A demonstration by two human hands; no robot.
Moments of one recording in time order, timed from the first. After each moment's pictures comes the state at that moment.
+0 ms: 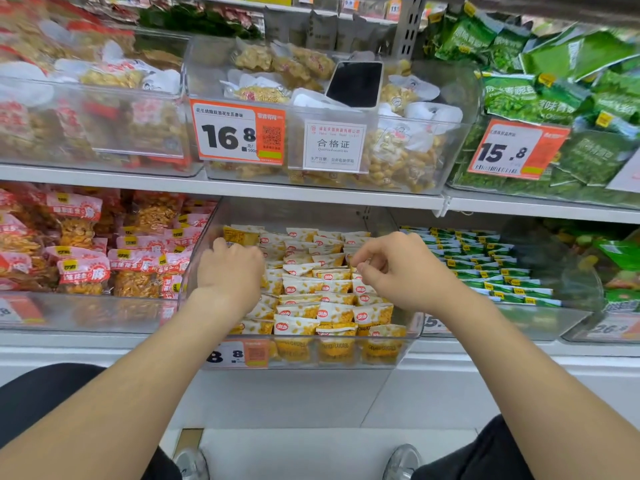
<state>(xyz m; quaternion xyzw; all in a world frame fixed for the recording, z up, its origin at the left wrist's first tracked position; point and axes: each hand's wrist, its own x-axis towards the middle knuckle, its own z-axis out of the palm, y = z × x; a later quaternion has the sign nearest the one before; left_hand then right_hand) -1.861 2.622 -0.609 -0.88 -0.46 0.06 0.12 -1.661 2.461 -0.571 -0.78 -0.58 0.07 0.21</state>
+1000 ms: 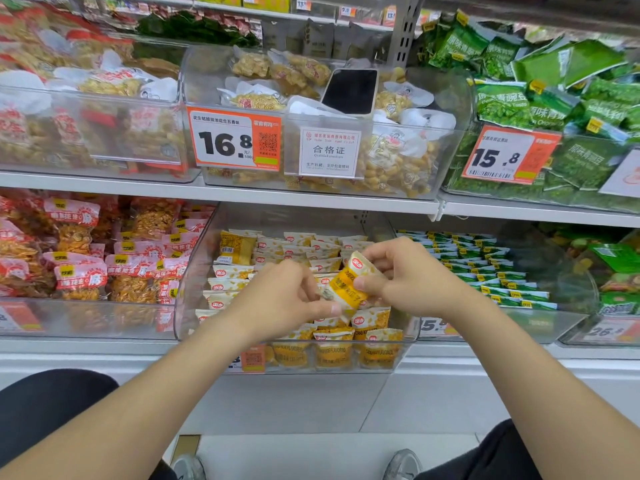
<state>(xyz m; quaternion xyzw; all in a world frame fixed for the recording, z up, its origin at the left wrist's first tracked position) -1.850 2.576 -0.602 -0.90 -0.28 -0.12 -0.33 -1.653 2.451 -0.569 -0.74 -0.55 0.23 0.30</state>
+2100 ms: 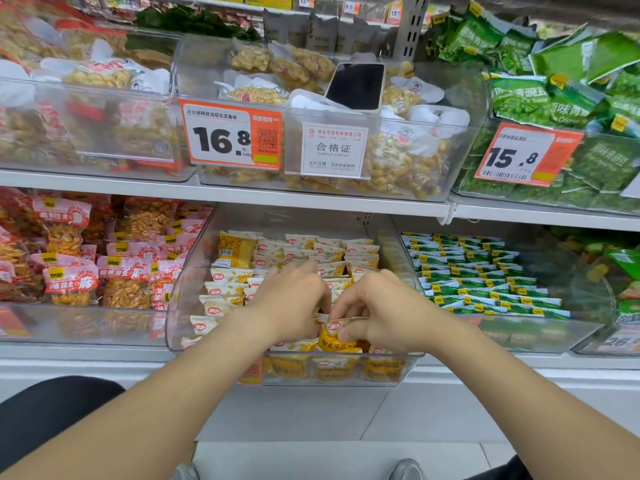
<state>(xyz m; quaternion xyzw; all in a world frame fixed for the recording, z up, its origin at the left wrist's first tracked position) -1.816 2.592 -0.622 -0.97 -0.22 -0.02 -0.06 -1.667 2.468 -0.605 -0.73 -0.65 0.16 0.13</state>
